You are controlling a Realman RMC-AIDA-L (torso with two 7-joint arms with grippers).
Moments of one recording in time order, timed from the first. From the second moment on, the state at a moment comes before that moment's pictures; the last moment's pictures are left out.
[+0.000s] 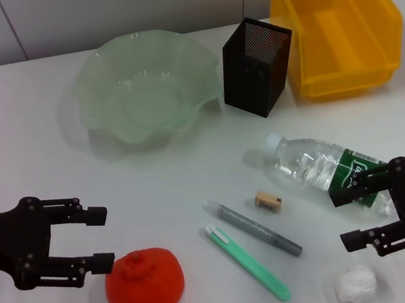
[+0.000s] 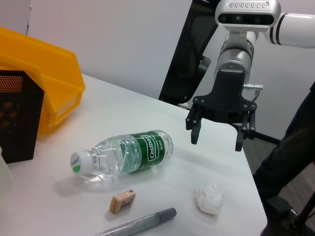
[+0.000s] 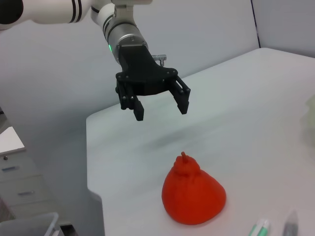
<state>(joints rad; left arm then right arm) -0.58 -1.96 0.68 0.71 2.19 1.96 -1.43 0.42 2.06 -0.56 -0.93 -2.25 -2.02 1.40</state>
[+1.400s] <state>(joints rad) -0.41 -2.07 0.94 1.20 2.18 1.90 -1.80 0.43 2.06 -0.59 -1.06 -2.25 -2.04 1.54</state>
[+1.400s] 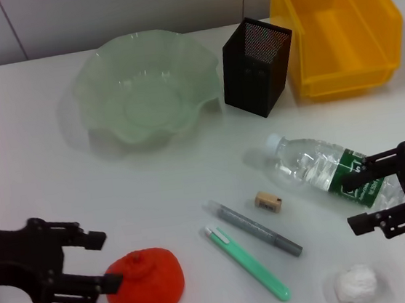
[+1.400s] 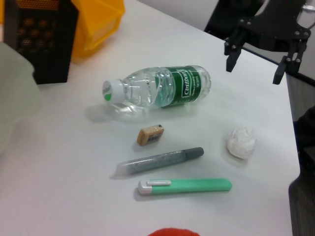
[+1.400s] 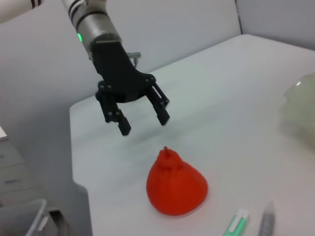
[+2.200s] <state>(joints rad) -0.36 -2.07 1.11 0.98 2.06 1.65 -1.61 0.45 2.07 -0.61 -1.04 -2.25 -2.02 1.54</state>
